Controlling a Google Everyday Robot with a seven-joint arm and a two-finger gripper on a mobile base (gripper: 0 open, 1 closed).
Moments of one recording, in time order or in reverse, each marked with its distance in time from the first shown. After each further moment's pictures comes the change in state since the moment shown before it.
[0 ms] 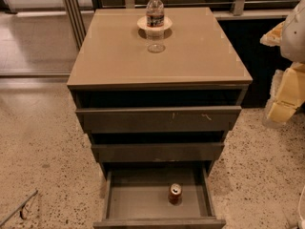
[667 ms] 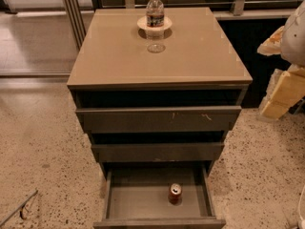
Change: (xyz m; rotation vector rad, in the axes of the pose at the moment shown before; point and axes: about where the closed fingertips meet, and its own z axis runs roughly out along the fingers) arm 0.000 -0.001 0.004 0.015 -0.008 0.003
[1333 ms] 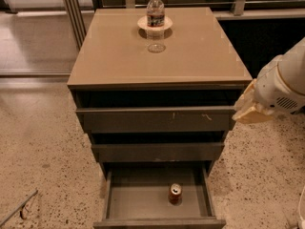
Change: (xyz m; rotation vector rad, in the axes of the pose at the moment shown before) arm 0.017 0.010 0.100 -0.015 -0.074 0.048
